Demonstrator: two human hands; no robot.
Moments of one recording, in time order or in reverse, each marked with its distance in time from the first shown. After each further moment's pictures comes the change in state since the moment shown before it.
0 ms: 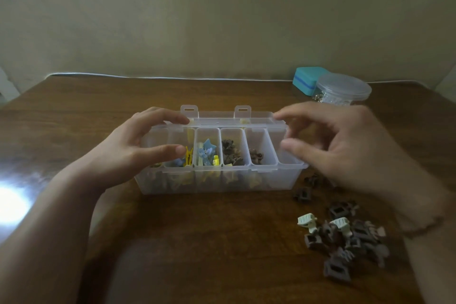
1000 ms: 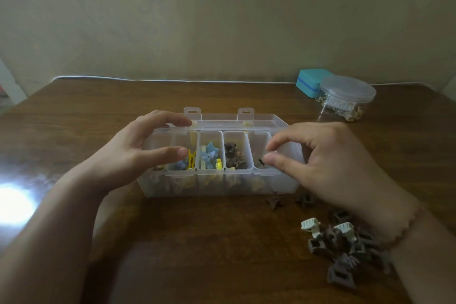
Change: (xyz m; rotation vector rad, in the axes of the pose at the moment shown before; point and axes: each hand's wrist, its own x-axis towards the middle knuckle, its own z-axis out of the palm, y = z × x) left_hand 0.001 -0.005 -0.002 -0.052 -0.012 -0.011; right_hand 0.005 -0.008 0.020 -0.087 -0.020 -0.021
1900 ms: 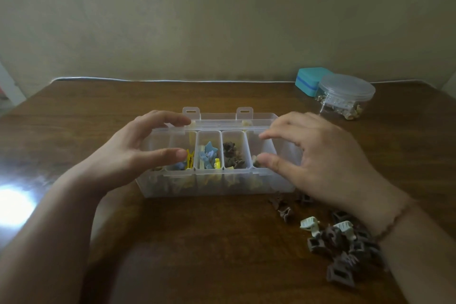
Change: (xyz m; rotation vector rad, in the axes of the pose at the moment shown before) left_hand -0.002 0.006 0.000 0.015 -0.018 -0.020; right_hand 0.003 0.013 0.011 -0.142 0.008 0.021
